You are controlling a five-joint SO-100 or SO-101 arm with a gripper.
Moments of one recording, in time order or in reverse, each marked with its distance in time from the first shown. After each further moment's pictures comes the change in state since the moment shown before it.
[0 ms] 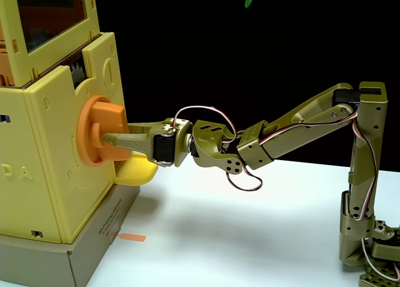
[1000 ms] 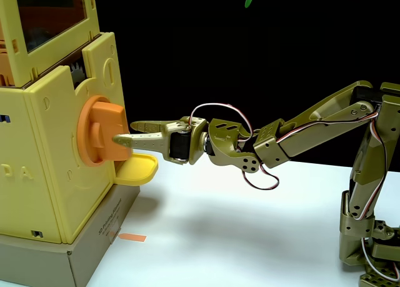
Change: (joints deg) arm 1.1 8.7 9.6 0.0 1.5
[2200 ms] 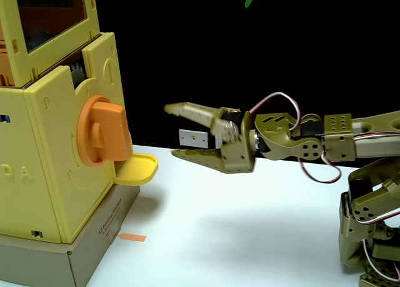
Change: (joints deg) arm -5.0 46.9 19.4 42.5 71.9
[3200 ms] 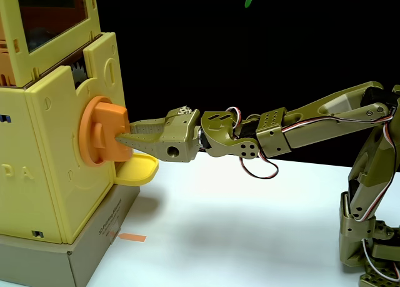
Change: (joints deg) arm 2.1 -40.0 -25.1 -21.4 94.4
